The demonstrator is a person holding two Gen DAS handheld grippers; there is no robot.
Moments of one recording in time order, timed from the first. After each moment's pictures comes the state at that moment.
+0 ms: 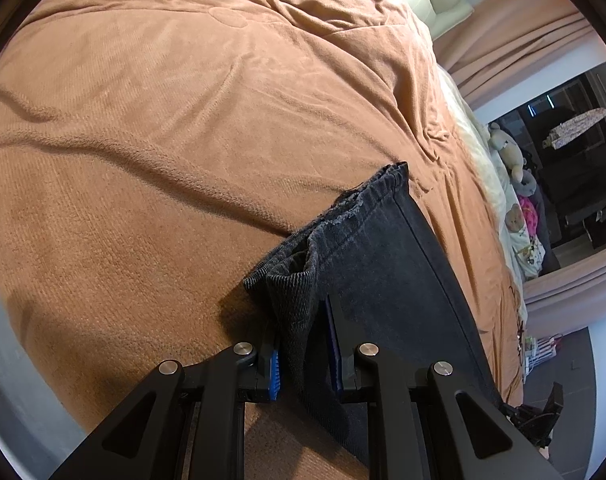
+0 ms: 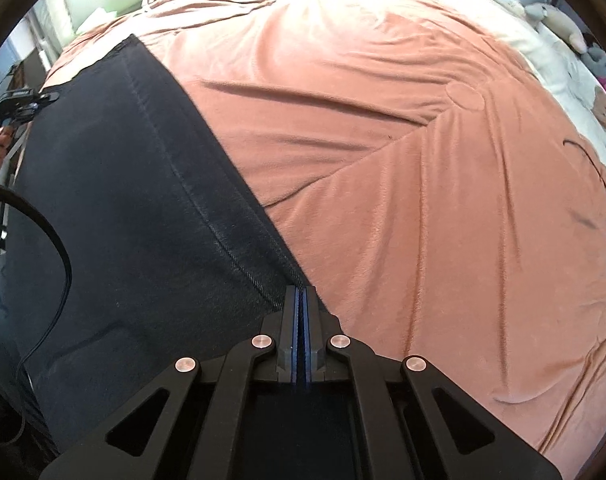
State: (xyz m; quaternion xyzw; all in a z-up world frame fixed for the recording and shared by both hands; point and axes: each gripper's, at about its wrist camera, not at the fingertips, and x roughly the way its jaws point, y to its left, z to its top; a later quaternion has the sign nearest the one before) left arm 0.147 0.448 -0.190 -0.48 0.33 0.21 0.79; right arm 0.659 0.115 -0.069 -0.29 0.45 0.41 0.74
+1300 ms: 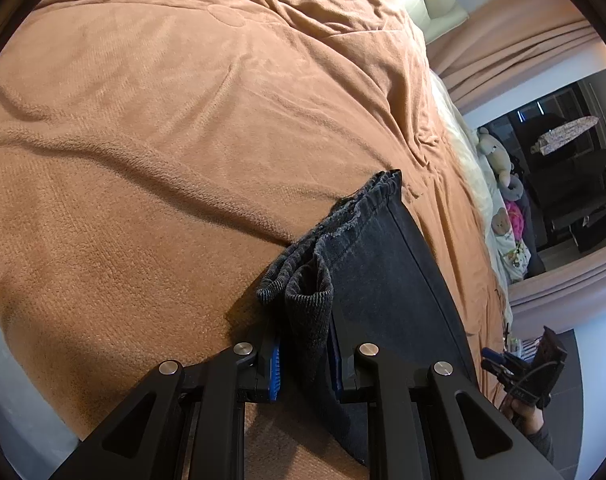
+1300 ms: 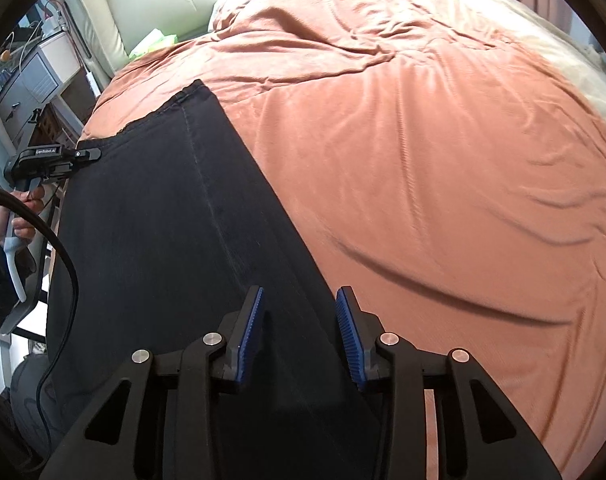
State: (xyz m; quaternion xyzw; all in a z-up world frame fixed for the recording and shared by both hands) left arm 0.139 0.455 -0.192 -0.50 0.32 0.18 0.79; right arm 0.678 0.320 -0.092 -0.25 0.42 0.53 0.70
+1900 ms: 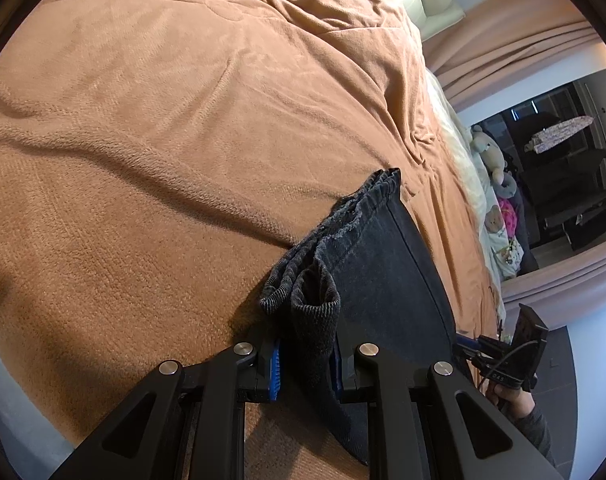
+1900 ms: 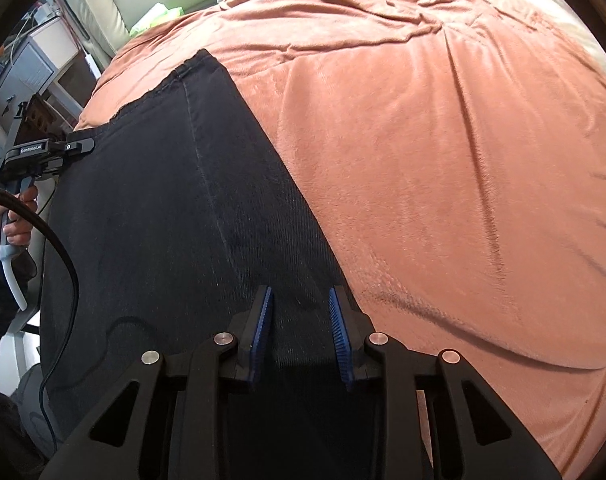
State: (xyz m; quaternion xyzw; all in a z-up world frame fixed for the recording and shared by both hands) left arm 0.140 0.461 -0.197 -0.50 0.31 0.17 0.79; right arm 0.686 0.390 -0.129 -0.26 0.46 0.54 0.66
